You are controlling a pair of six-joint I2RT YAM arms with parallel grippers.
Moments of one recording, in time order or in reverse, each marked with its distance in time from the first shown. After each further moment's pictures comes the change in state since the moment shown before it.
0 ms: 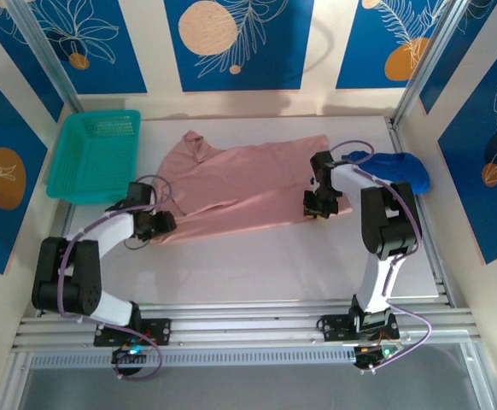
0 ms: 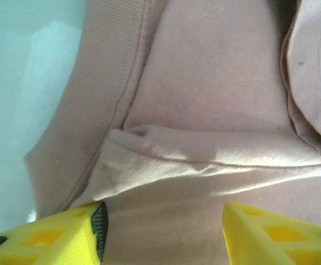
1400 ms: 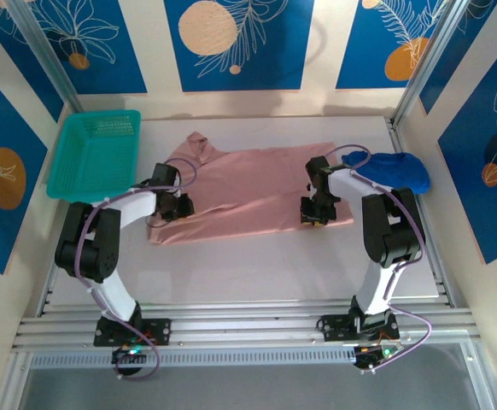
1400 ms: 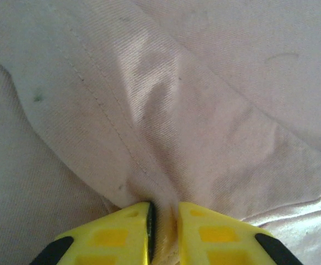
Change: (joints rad) left arm -0.145 0.291 0.267 0.054 0.088 -0.004; right arm 0.045 -0.061 -0.042 -0.038 -0.009 0.022
